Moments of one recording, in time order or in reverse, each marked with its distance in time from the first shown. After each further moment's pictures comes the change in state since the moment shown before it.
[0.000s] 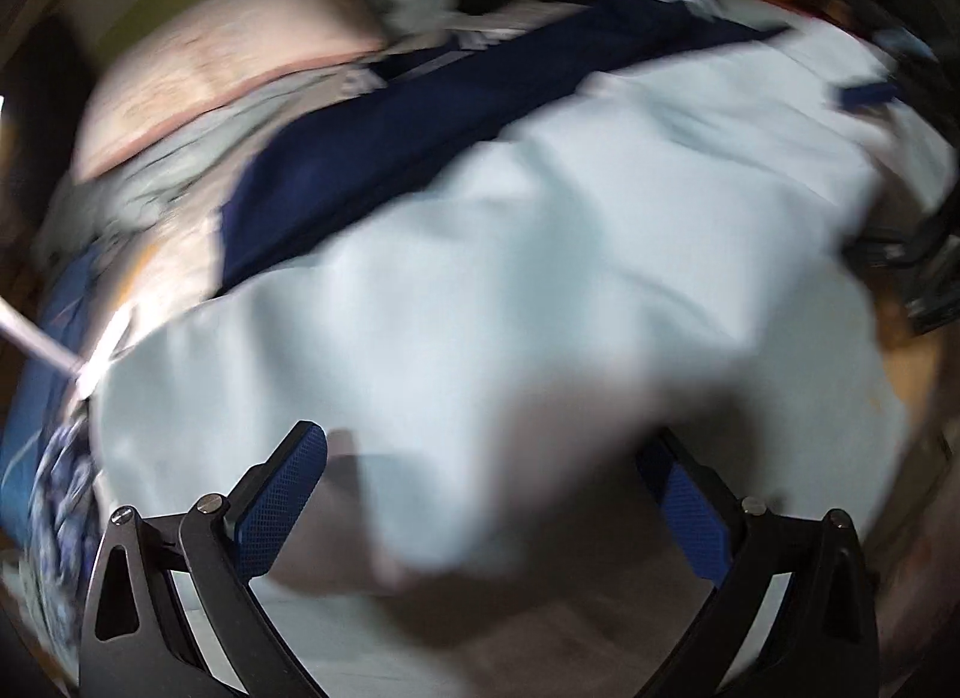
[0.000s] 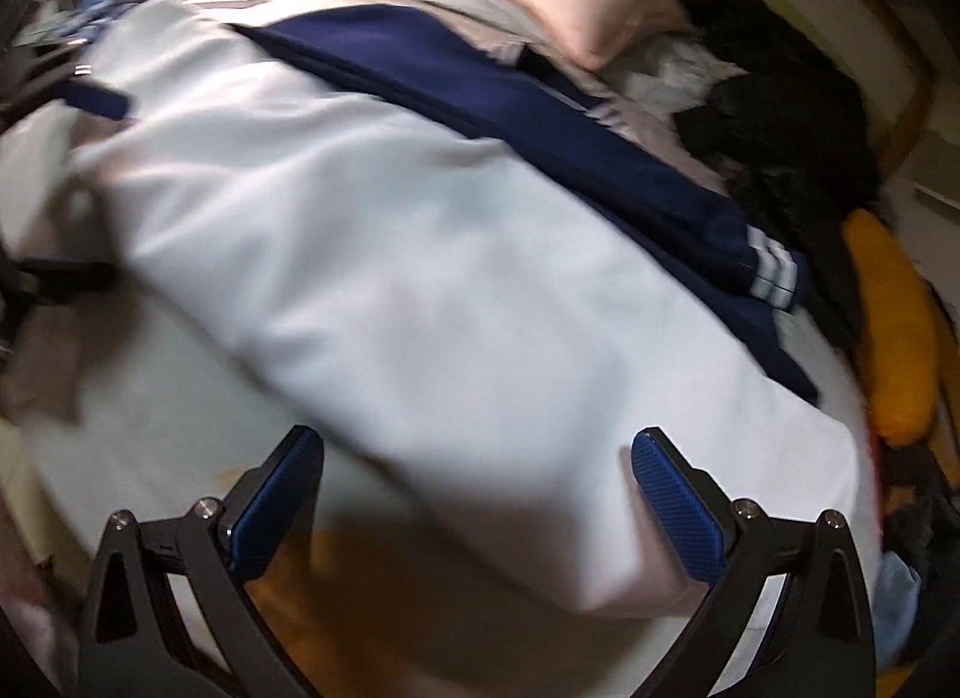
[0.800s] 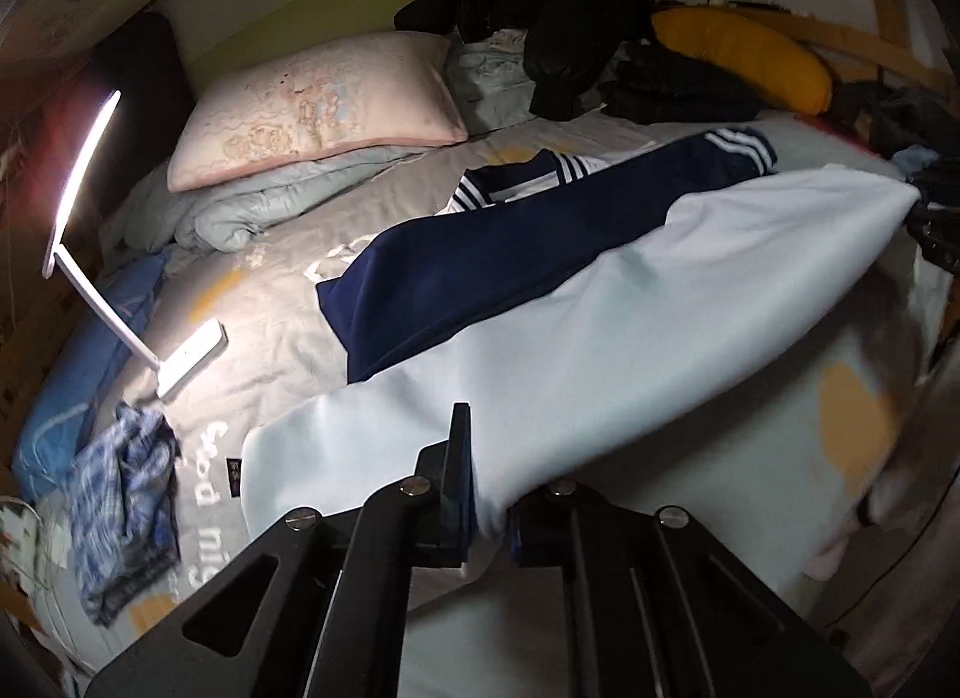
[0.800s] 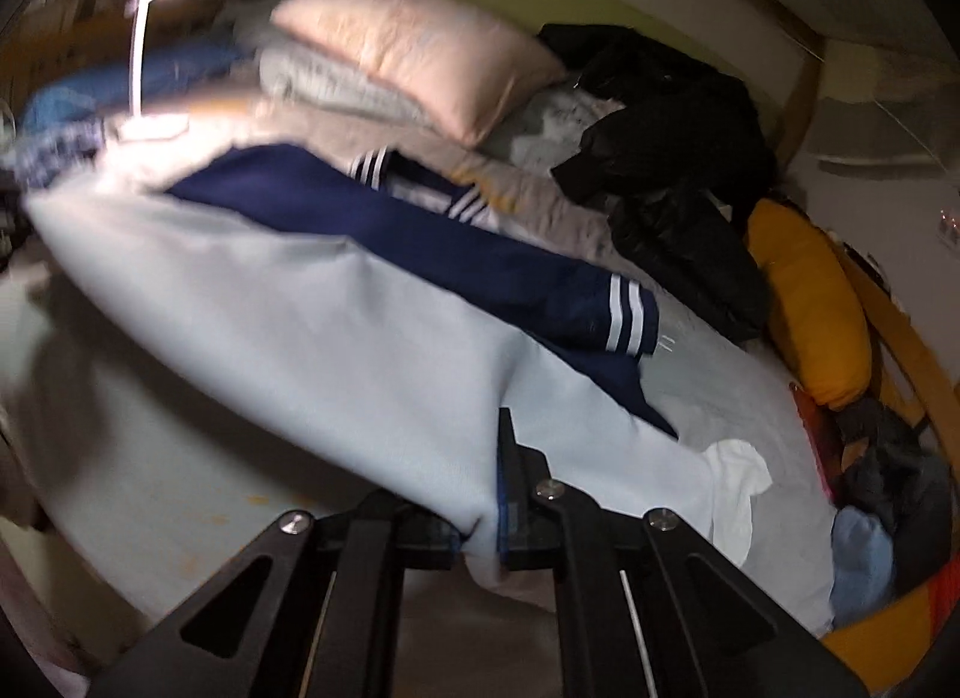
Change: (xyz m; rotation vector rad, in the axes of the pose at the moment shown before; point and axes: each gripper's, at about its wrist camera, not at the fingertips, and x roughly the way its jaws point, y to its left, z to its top) left arm -0.103 0.038 -0.002 -0.123 -0.191 0.006; right arm -0.096 -0.052 0.000 0.185 -0.193 -0.014
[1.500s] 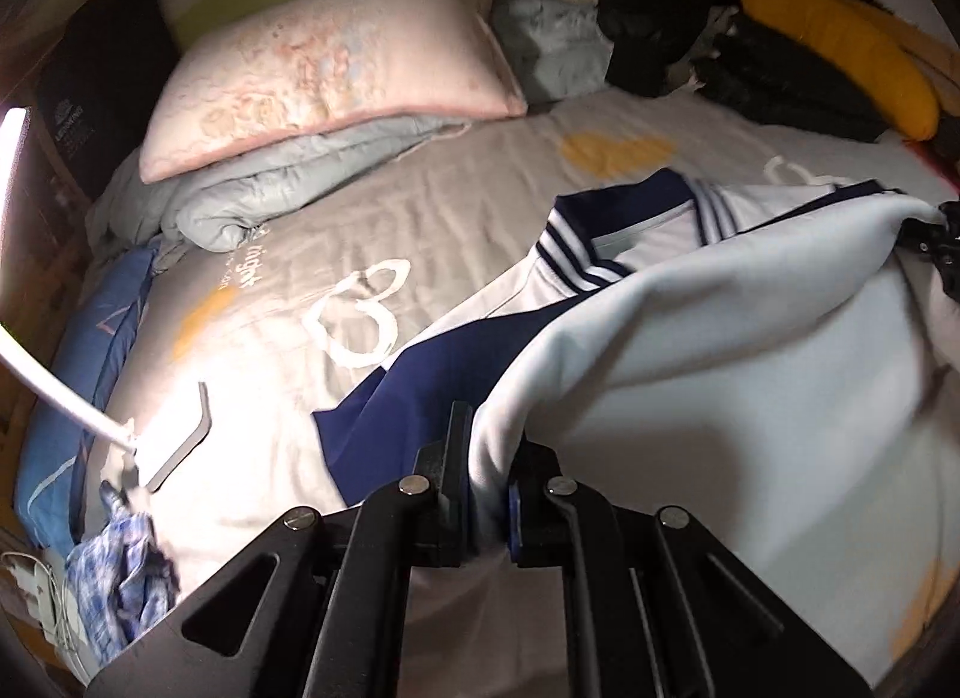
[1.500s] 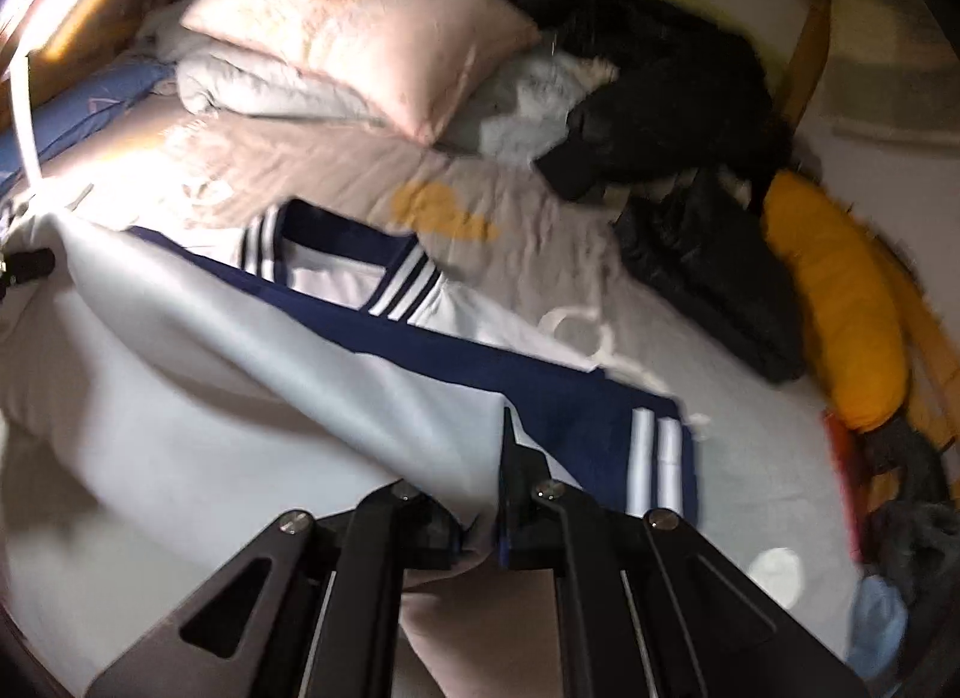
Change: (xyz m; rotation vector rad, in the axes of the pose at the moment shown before) left arm 0.175 0.052 0.132 -0.037 0.156 0.084; right arm 0.165 -0.029 0.121 0.097 0.164 -0.025
